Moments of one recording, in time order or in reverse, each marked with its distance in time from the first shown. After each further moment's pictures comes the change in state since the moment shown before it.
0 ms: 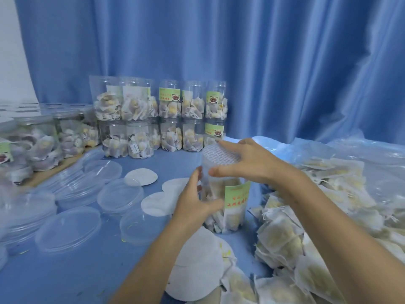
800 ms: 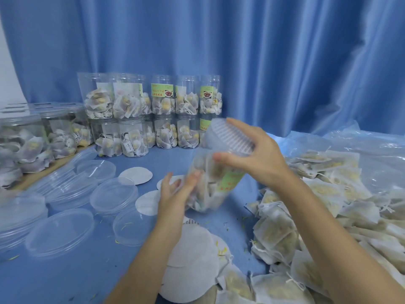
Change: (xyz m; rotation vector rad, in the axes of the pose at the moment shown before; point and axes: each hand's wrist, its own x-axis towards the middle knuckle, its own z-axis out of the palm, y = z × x) left_hand -0.005 0.000 -0.007 -0.404 0.282 -0.210; right_hand -0.014 0.017 0.010 0.401 0.419 -0.117
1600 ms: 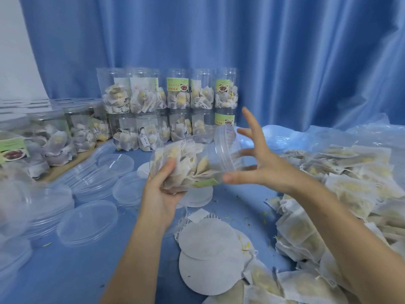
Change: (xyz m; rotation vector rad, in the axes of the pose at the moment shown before) left_hand 0.018 0.024 -0.059 -0.407 -0.075 0.046; right_hand -0.009 -0.004 0.022 0.234 -0.423 0.004
